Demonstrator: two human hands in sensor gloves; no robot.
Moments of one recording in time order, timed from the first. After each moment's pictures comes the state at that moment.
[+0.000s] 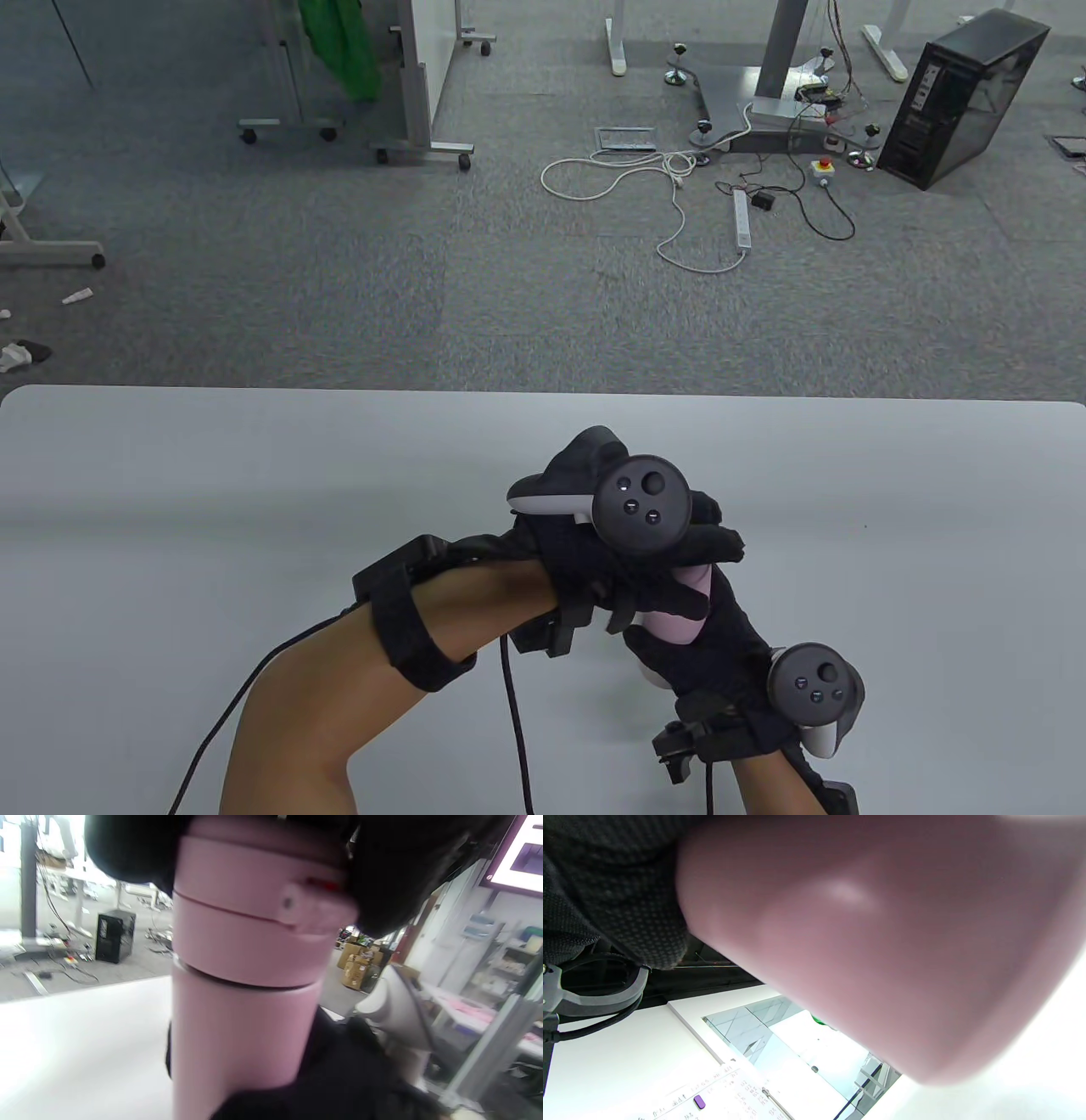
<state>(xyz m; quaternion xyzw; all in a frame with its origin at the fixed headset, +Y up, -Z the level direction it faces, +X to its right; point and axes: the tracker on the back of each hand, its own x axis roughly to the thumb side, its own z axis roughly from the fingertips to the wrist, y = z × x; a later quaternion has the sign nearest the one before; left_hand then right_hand) 0.023 -0.516 -0.329 -0.08 -0.51 0.10 0.85 0.183 -0.699 -0.272 0.15 -0.17 0.83 0.52</state>
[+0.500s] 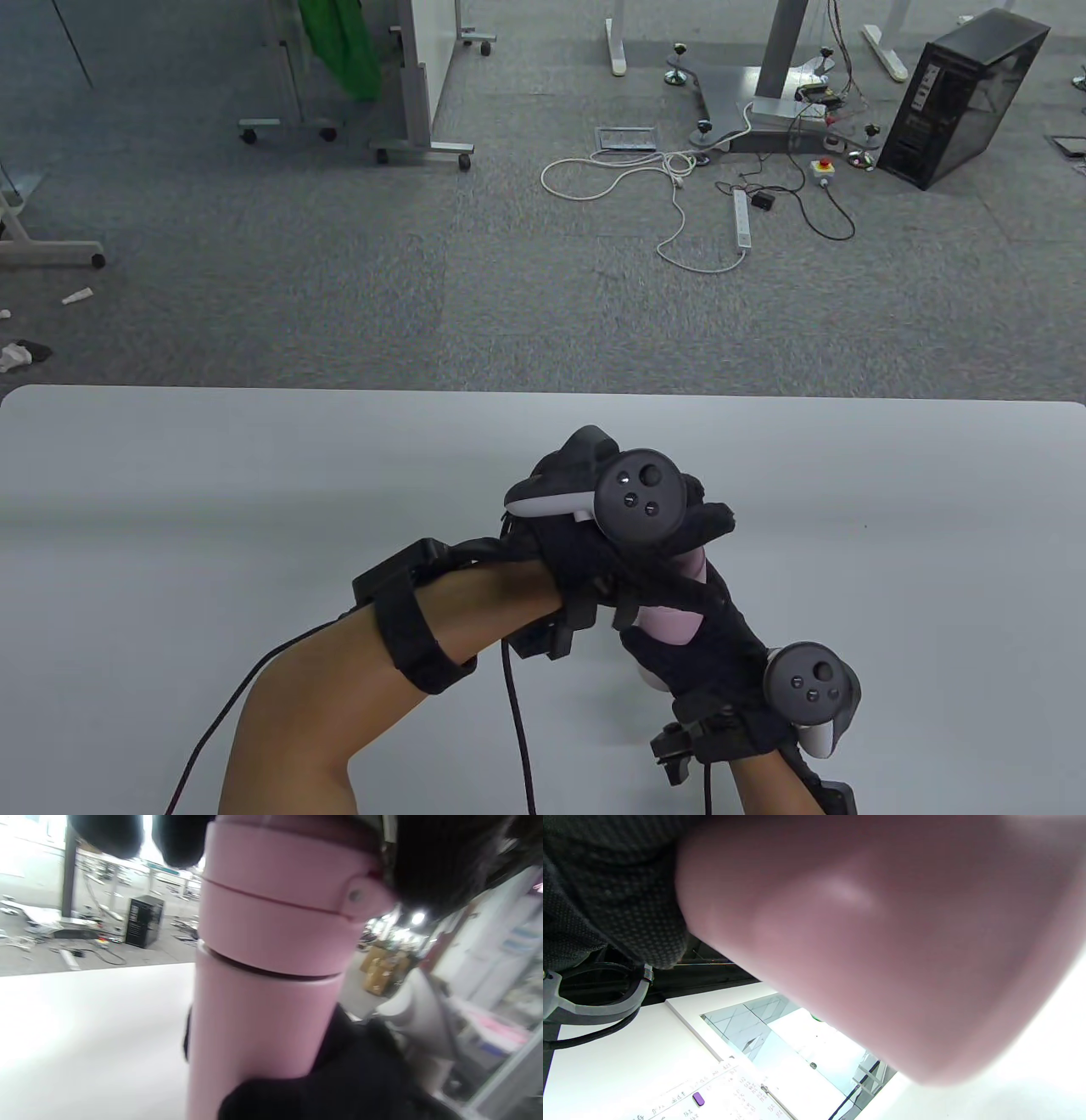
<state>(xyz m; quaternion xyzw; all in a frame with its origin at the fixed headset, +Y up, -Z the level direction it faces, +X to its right) 0.014 -0.524 -0.339 -0.14 -0.48 0.15 0.85 0.180 -0.699 -0.272 0.15 -0.16 0.83 0.52</state>
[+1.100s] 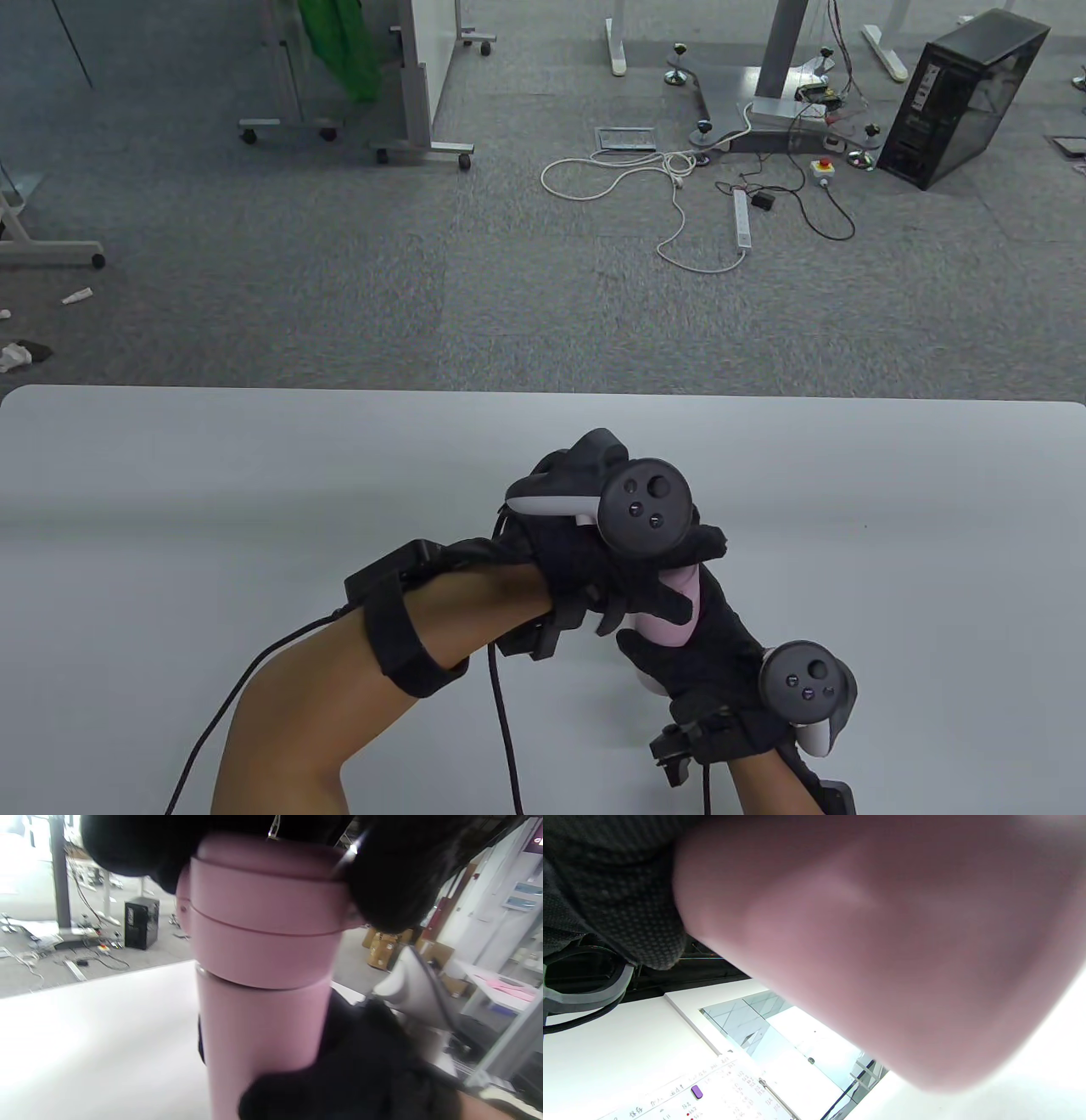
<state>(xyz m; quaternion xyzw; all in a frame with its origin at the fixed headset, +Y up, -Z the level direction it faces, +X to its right) 0.017 -0.517 -0.330 -0.12 -0.48 0.07 0.87 0.178 -0.702 -0.273 0.15 -0.16 0.83 0.51</state>
